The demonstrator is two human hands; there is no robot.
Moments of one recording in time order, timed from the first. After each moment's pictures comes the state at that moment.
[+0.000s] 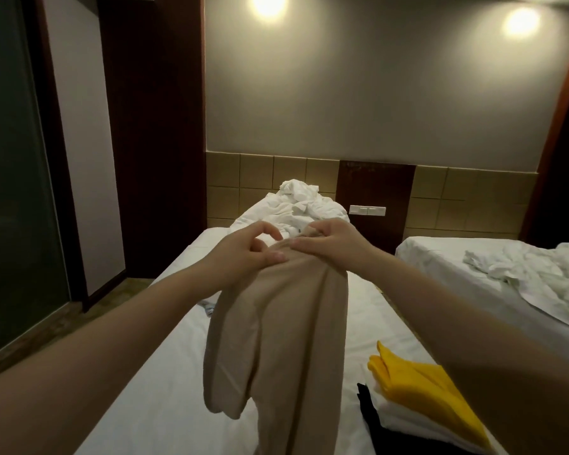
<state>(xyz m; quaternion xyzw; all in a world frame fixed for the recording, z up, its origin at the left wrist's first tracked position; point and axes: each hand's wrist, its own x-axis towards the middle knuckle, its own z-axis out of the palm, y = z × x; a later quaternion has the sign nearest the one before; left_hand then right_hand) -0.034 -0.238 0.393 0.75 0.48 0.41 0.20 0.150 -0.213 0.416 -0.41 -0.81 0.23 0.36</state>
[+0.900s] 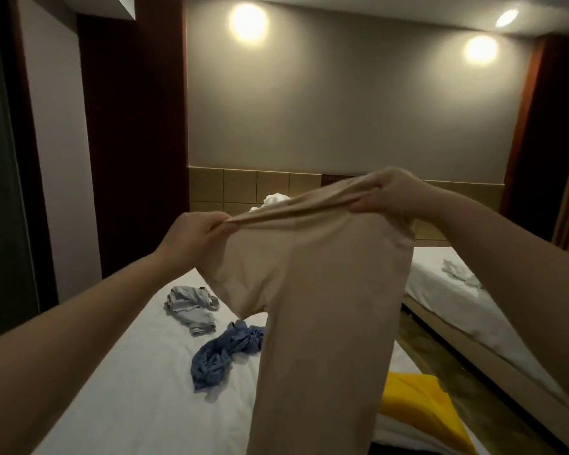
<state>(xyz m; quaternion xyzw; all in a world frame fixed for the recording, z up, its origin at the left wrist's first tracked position) -0.074 -0.209 0.422 0.73 0.48 0.48 -0.04 0.235 -0.211 0.512 -0.50 -0.79 0.06 0.35</state>
